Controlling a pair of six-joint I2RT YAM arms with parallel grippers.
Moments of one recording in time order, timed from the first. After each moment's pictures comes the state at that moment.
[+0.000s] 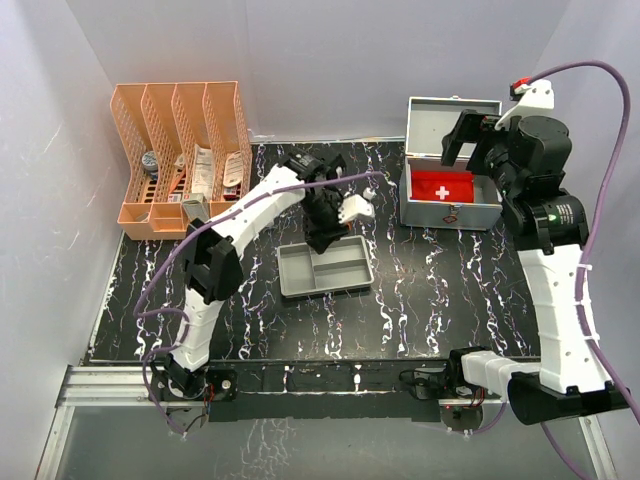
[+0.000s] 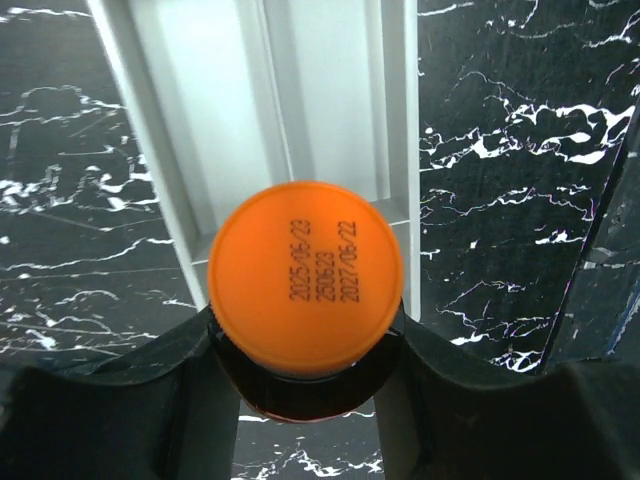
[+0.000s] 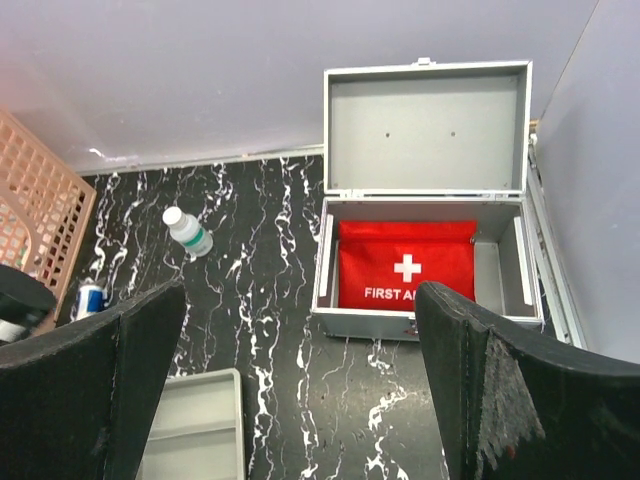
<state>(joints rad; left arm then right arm) -0.69 2.14 2.13 -1.38 0.40 0.82 0.11 1.14 1.61 -0.66 0.08 0.16</state>
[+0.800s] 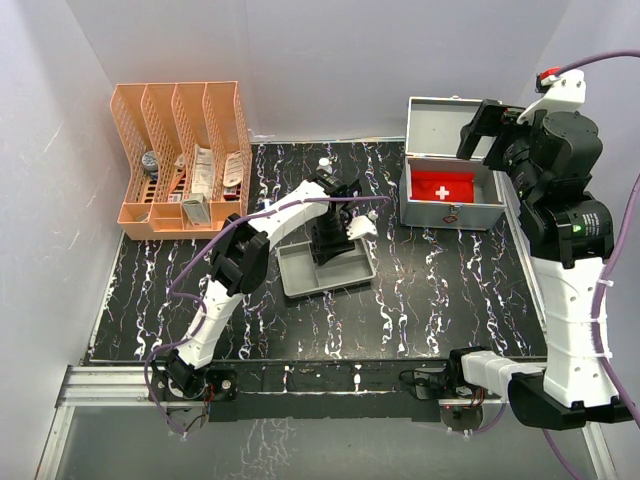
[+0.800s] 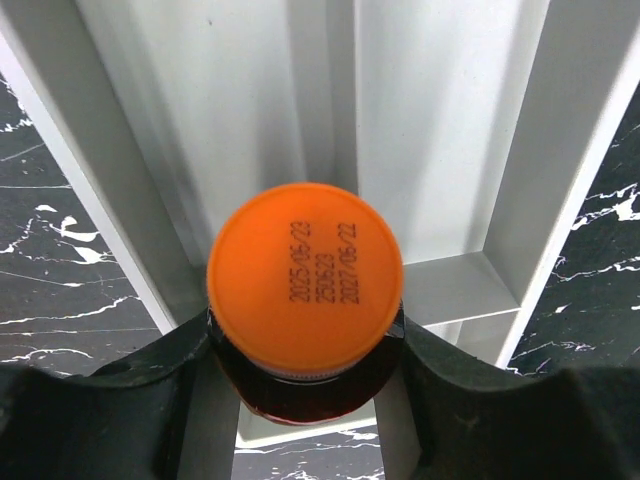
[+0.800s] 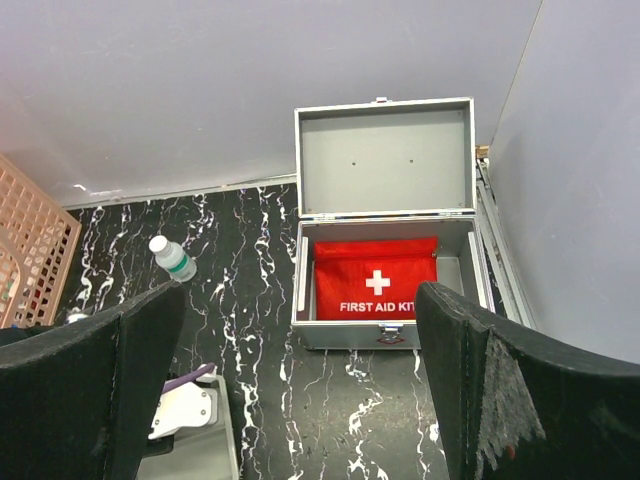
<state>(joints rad) -0.75 2.38 2.14 -1.33 0.19 0.71 0.11 1.14 1.78 -0.77 0.16 0.14</state>
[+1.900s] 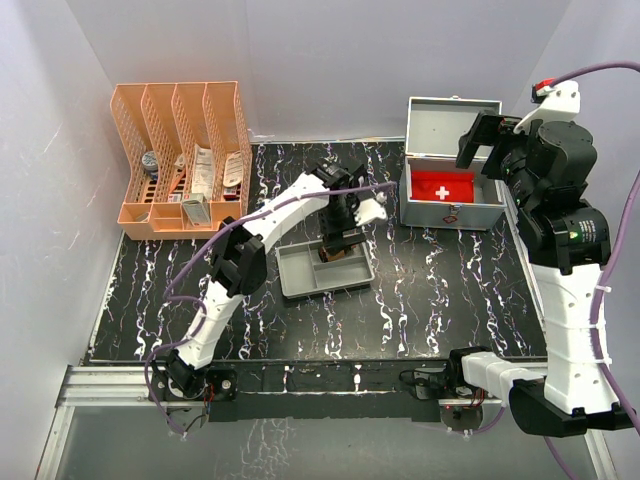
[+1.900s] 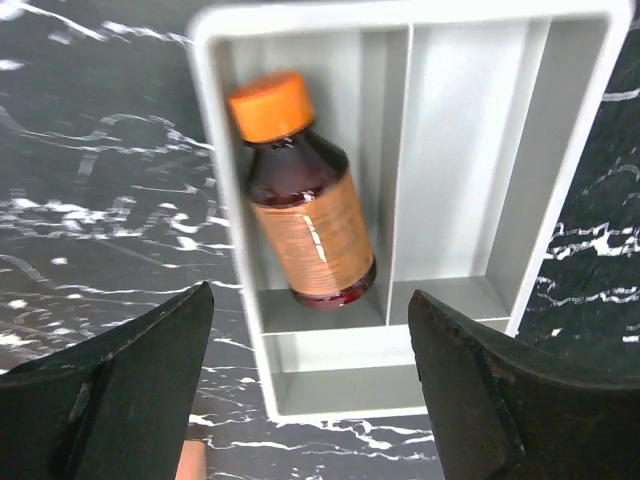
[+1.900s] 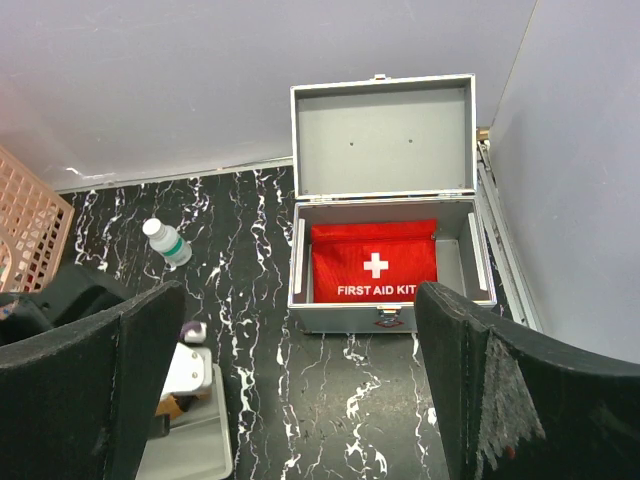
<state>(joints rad) -0.76 2.38 2.27 -1.35 0.17 0.68 0.11 1.10 1.70 -0.76 0.16 0.14</state>
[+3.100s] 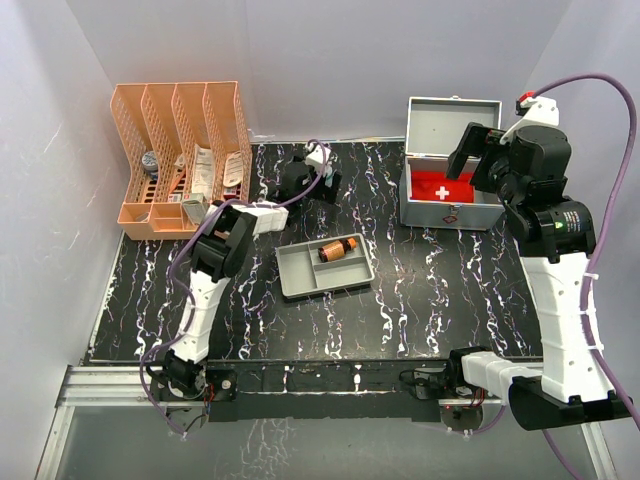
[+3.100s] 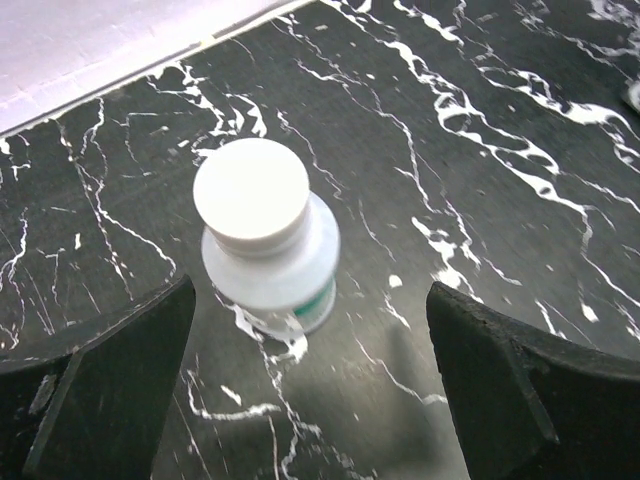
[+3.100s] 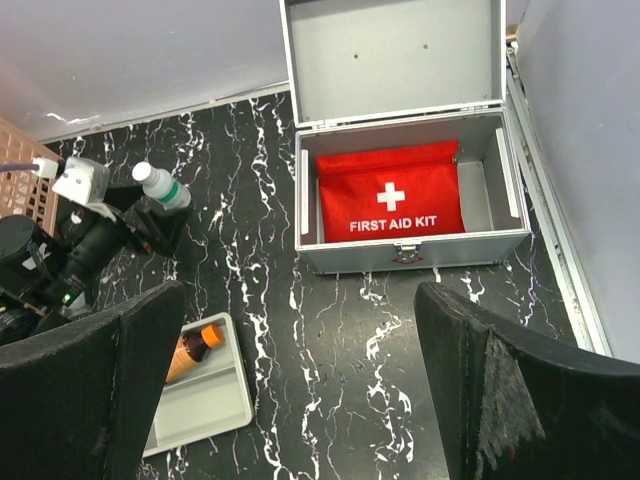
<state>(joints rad) -0.51 2.35 1.55 0.52 0.06 0.06 0.11 1.11 1.63 -0.83 0.15 0.24</state>
